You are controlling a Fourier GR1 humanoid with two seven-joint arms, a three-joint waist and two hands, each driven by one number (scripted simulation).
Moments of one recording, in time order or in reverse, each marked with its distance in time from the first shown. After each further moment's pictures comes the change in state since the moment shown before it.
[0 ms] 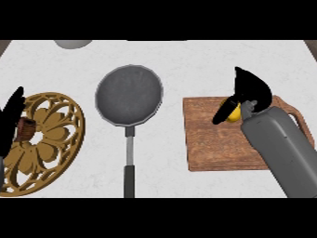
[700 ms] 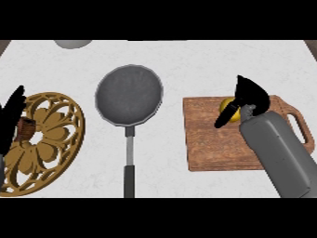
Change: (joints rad) left arm -0.017 -0.020 0.031 0.012 -0.031 -0.033 0.017; right arm 0.034 0.048 -0.065 0.112 0.072 -0.003 -0.058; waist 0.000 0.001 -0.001
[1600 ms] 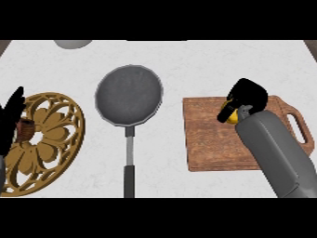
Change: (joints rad) left arm 0.008 -0.033 0.039 -0.010 -0.047 -0.021 0.004; right arm -0.021 0.013 0.012 0.104 0.172 0.000 -0.061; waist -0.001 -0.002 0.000
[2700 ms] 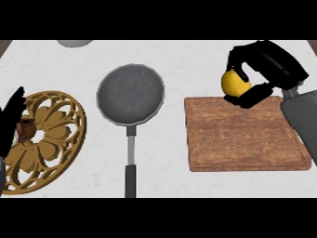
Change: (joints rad) left arm 0.012 -0.014 0.011 -0.028 -0.013 -0.014 0.008; right arm -0.081 -0.252 -0.027 -0.115 -0.221 -0.042 -1.314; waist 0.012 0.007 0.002
